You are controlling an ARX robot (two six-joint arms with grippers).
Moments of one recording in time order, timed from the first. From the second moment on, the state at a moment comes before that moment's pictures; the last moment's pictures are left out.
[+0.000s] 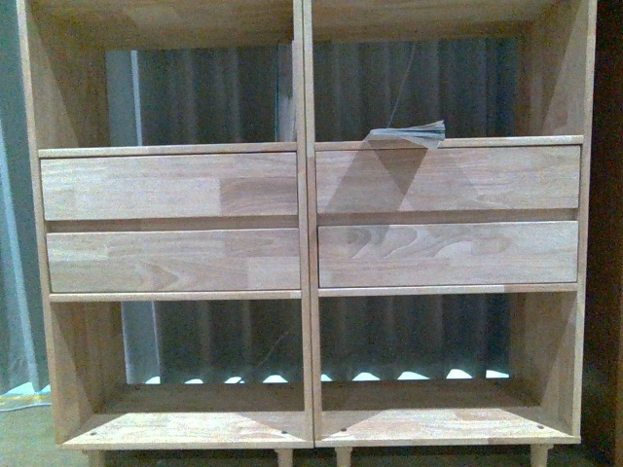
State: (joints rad) left arm -0.01 0.00 0.01 -0.01 0.00 0.00; right arm 0.00 0.00 0.01 0.00 0.00 0.00
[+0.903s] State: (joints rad) left arm -0.01 0.00 0.01 -0.01 0.00 0.00; right arm 0.00 0.00 0.01 0.00 0.00 0.00
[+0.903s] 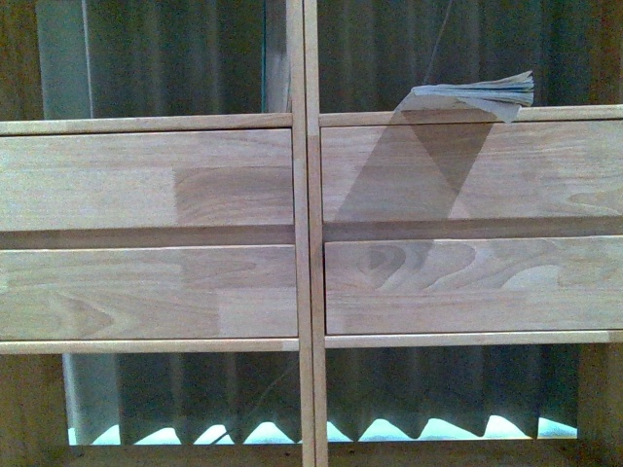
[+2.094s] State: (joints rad) left arm -0.01 0.00 0.01 -0.01 0.00 0.00; right arm 0.00 0.00 0.01 0.00 0.00 0.00
